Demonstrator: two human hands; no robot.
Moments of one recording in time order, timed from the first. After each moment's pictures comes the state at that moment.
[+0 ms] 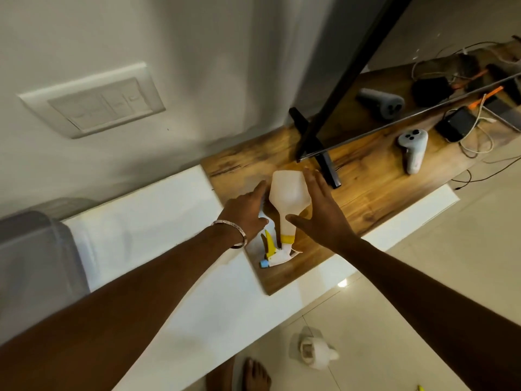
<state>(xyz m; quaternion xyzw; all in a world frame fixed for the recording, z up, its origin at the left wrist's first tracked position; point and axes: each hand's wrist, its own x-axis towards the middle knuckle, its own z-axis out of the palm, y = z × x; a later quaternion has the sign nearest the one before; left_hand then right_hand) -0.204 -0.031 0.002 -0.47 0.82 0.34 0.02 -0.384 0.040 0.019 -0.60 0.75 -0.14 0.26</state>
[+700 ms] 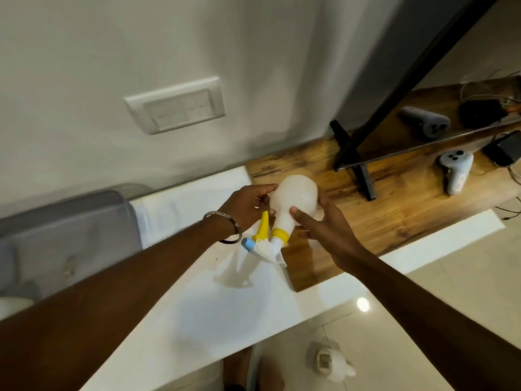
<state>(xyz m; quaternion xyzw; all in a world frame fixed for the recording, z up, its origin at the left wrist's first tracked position) -0.129 -0.035 0.059 -0.51 0.67 0.54 -0.10 -0.315 0.046 0.054 -0.36 0.66 -0.36 0.55</state>
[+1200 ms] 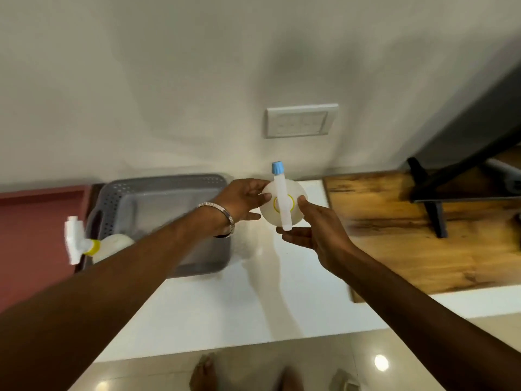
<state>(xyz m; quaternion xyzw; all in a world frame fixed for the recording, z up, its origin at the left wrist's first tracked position) 0.048 0.016 0.142 -0.59 0.45 0.62 -0.25 -0.139 0.042 0.120 -0.26 0.58 -0.34 0.69</state>
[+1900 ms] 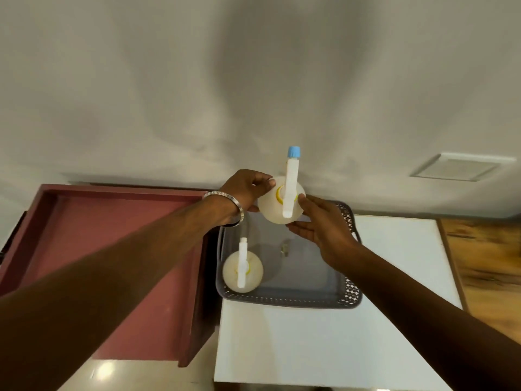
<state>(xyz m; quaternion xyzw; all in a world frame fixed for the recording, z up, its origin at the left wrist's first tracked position) 0.365 0.001 0.152 -0.66 0.42 0.54 -0.32 0.185 0.013 0.140 -0.34 0.59 -0.30 0.67</state>
